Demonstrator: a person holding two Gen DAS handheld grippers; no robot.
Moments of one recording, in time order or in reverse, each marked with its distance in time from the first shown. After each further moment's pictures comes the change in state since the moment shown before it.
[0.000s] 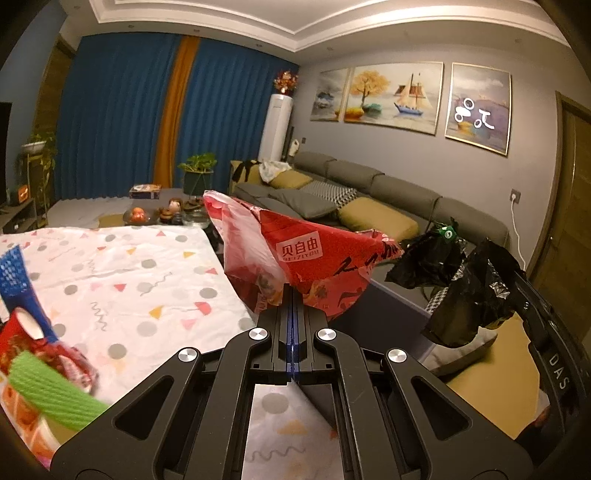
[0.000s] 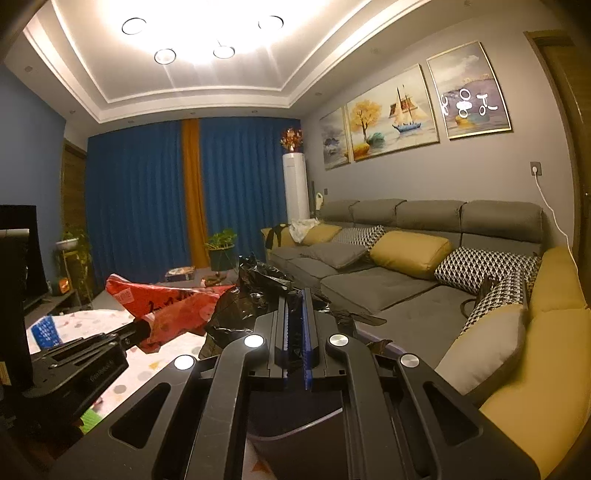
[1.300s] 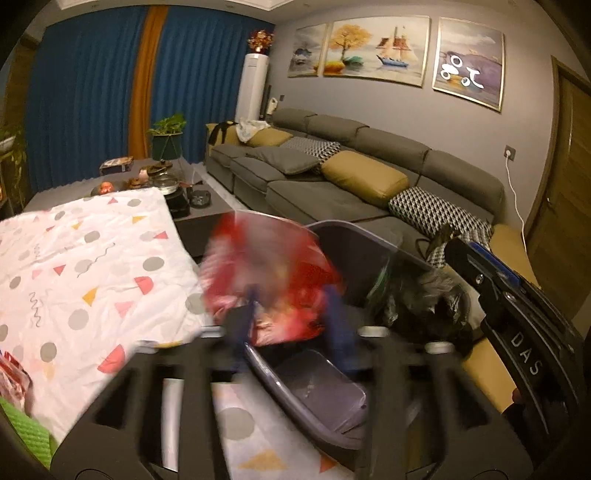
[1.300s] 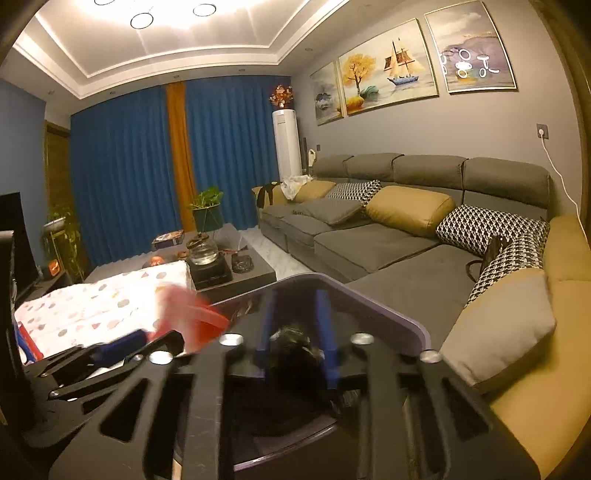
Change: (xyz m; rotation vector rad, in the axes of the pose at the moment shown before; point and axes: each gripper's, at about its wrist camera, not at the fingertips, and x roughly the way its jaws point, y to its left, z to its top) left arm 0.104 -0.014 -0.029 0.046 0.156 -0.054; right arm 0.092 -0.025 -0.022 0.035 0.164 -0.017
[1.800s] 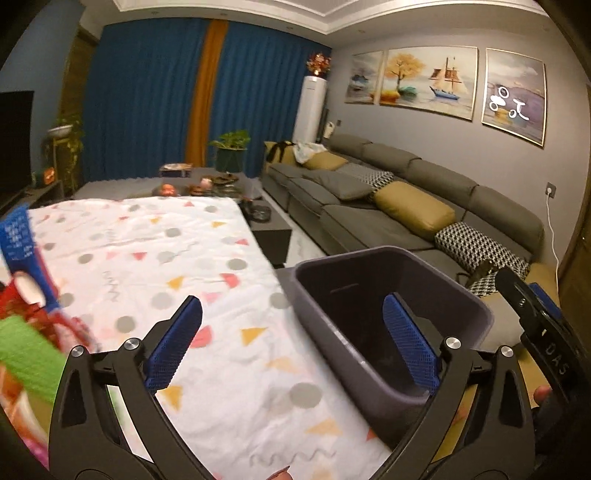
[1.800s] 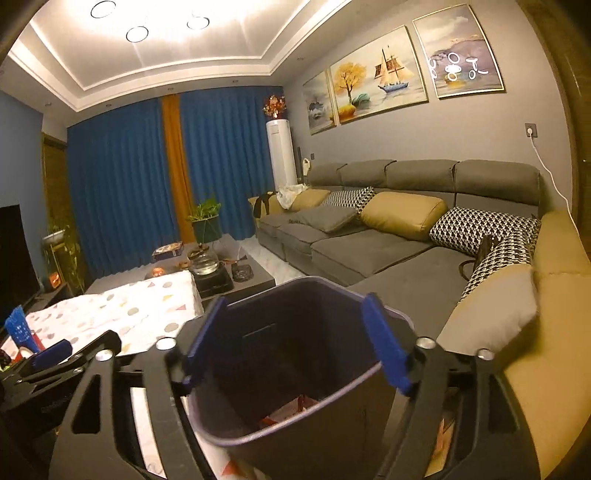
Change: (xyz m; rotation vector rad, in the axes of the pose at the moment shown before) left arm -0.078 0.035 -0.016 -0.097 -0.096 0.199; right arm -0.046 0.006 -0.006 0.026 -0.042 -0.012
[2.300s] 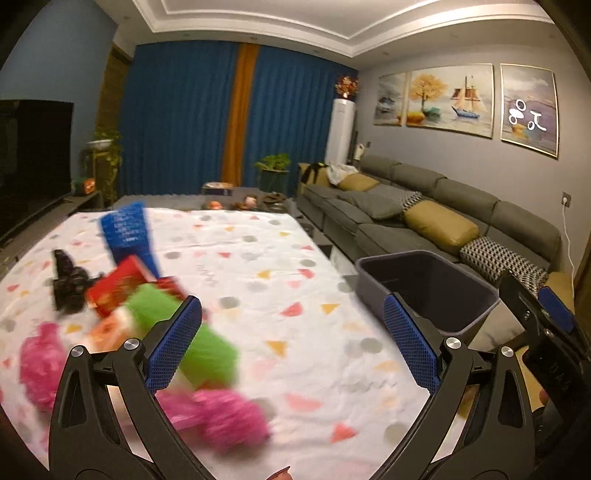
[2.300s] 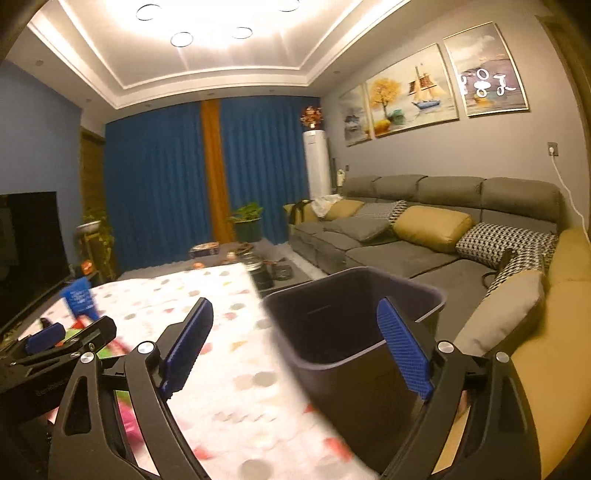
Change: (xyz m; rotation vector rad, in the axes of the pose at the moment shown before) left arm -0.123 0.066 -0.031 -0.012 -0.096 0.133; right arm -0.087 0.064 -0.031 -0.062 -0.031 0.140
